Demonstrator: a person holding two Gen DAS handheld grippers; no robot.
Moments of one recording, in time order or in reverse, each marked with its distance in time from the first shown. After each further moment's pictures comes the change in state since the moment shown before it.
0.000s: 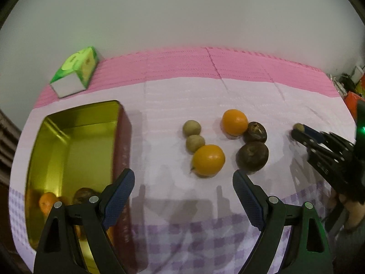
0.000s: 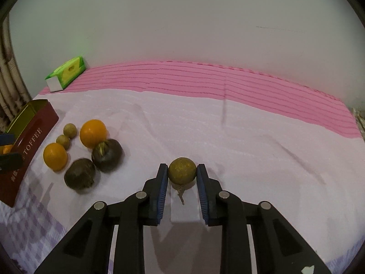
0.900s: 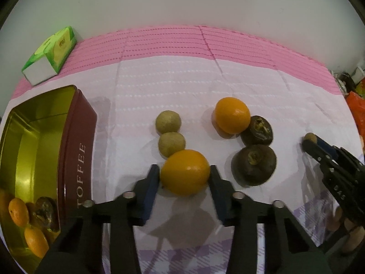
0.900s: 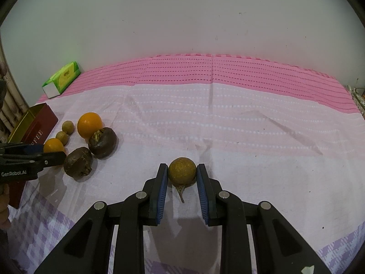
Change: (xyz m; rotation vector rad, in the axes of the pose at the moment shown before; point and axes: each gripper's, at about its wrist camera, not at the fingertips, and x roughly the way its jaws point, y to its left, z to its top) left arm 0.049 -0.012 0.006 -0.027 0.093 -0.068; right arm -0.005 -0.011 -0.014 0.082 0.023 0.016
